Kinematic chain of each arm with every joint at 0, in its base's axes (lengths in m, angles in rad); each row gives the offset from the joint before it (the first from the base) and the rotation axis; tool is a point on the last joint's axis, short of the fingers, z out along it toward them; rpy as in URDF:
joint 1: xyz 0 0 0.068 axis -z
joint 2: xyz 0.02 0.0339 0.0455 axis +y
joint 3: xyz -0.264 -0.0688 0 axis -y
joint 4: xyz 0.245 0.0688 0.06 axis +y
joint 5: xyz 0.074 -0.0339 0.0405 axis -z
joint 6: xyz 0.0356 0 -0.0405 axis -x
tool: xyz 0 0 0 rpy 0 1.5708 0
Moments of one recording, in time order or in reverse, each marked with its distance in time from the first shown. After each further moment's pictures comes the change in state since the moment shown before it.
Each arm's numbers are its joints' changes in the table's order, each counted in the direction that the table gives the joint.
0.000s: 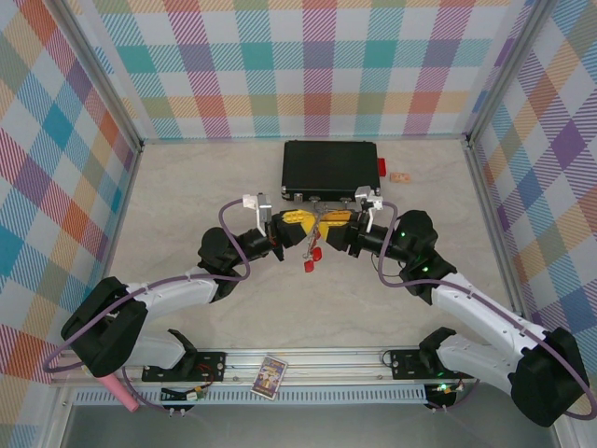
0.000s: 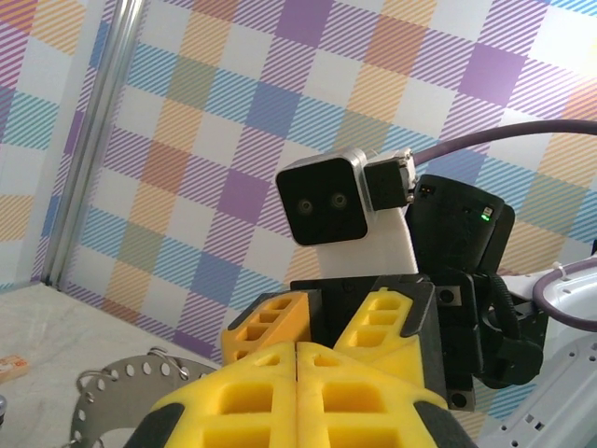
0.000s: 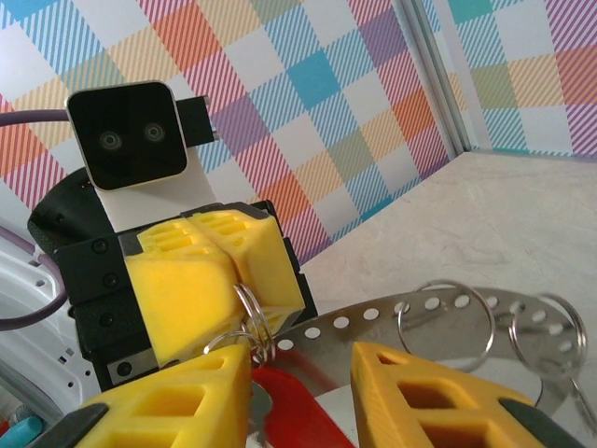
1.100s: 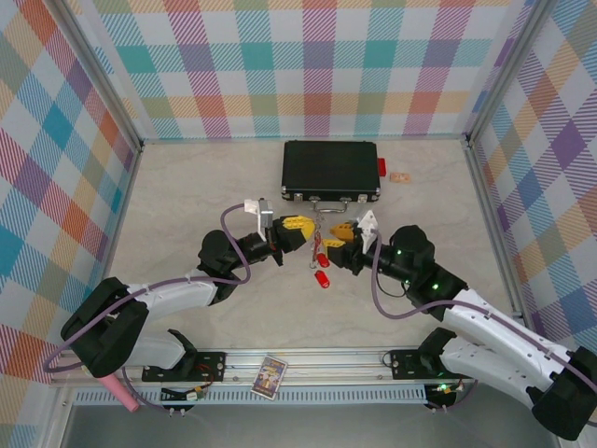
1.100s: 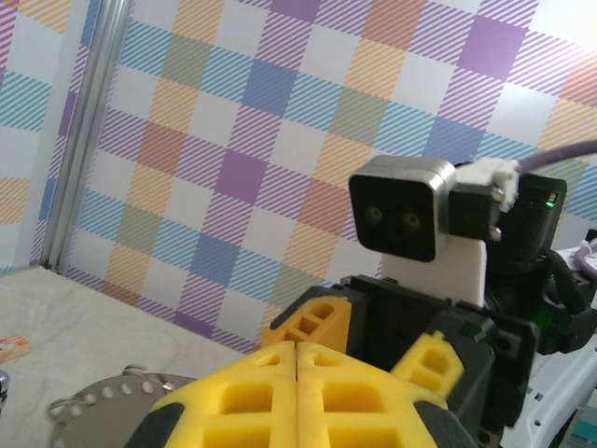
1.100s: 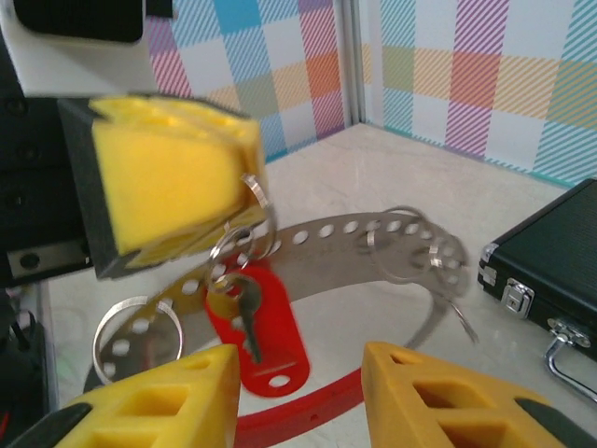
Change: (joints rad) left arm -0.001 -0.002 -0.036 0.001 0.022 -0.029; right arm -0.134 -0.165 -0.008 0.329 0.323 0.348
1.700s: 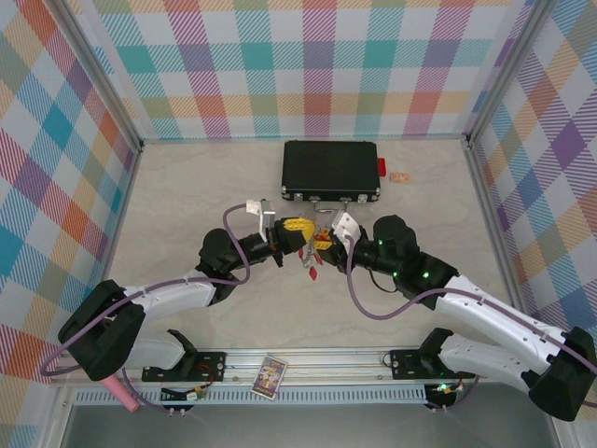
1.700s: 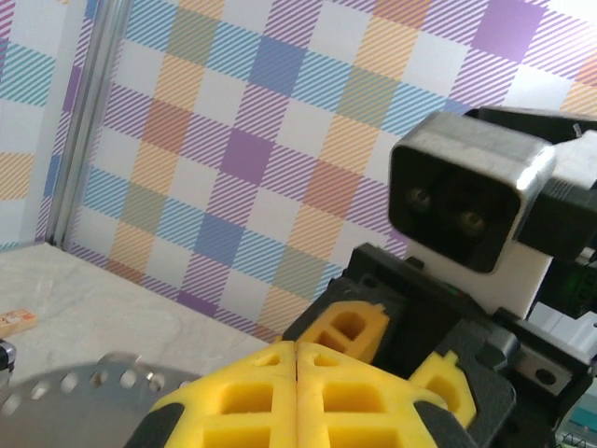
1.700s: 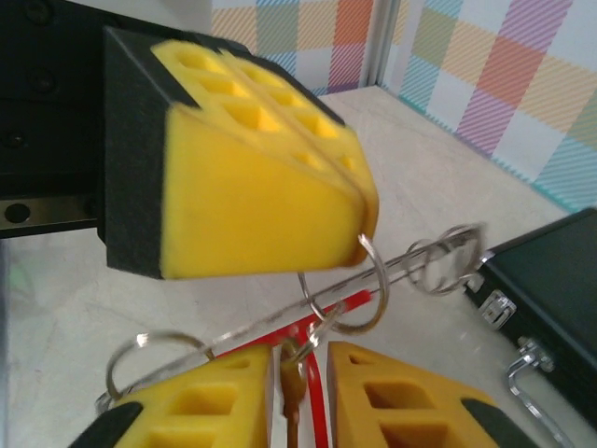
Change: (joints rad) left arm 0.000 -0.021 0.000 0.069 0.010 -0.011; right arm -0.105 0.119 0.150 0.201 0.068 0.294
